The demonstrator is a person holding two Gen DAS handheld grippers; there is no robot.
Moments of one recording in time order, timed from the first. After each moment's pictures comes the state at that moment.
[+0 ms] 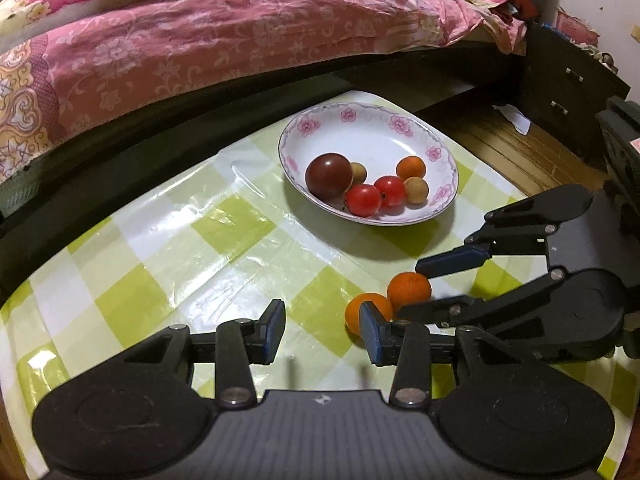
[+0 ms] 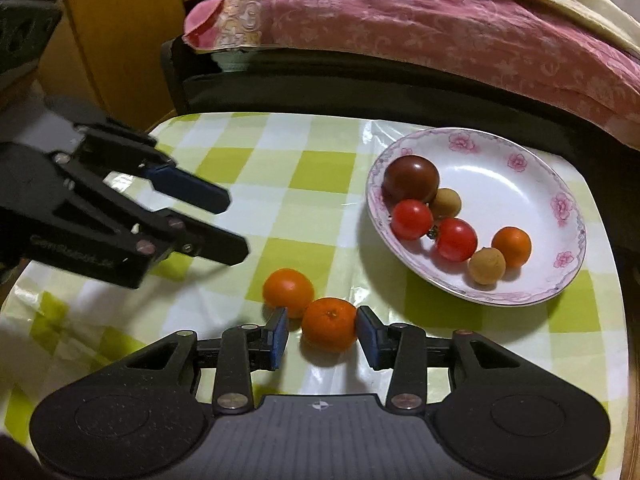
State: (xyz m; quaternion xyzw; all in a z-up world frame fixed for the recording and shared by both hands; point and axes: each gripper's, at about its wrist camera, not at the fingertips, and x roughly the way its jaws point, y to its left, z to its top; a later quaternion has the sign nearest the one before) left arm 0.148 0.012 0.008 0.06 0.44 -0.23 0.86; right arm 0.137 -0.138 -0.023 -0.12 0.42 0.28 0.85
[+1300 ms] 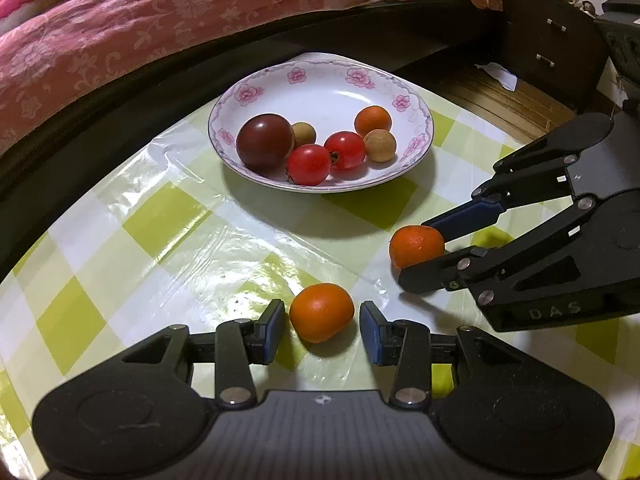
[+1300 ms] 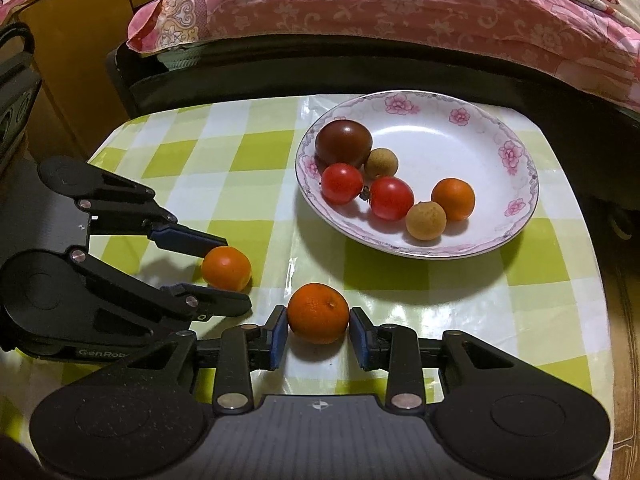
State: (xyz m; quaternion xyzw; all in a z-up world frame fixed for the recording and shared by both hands) left arm 0.151 -0.039 -0.032 0.12 0.45 -0.25 0.85; right arm 0.143 -0.169 -0.027 -0.08 0.45 0.23 0.86
